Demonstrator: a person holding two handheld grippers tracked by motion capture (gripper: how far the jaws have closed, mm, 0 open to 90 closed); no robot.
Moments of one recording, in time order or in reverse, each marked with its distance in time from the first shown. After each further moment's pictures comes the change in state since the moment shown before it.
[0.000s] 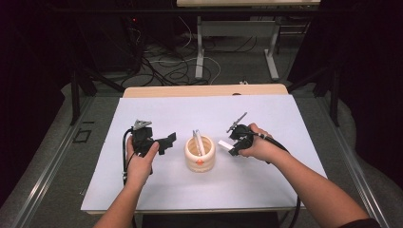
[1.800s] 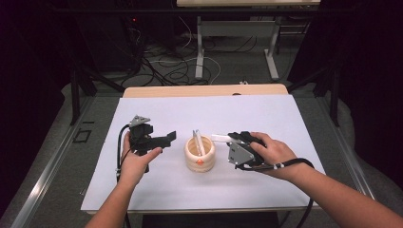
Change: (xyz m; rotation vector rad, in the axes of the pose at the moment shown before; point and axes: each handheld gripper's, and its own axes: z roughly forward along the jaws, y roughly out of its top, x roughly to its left) left arm -0.008 0.017 -0.020 0.016 -0.108 0.089; right arm 0.087 -0.025 -0.080 -0.406 -0.568 -0.833
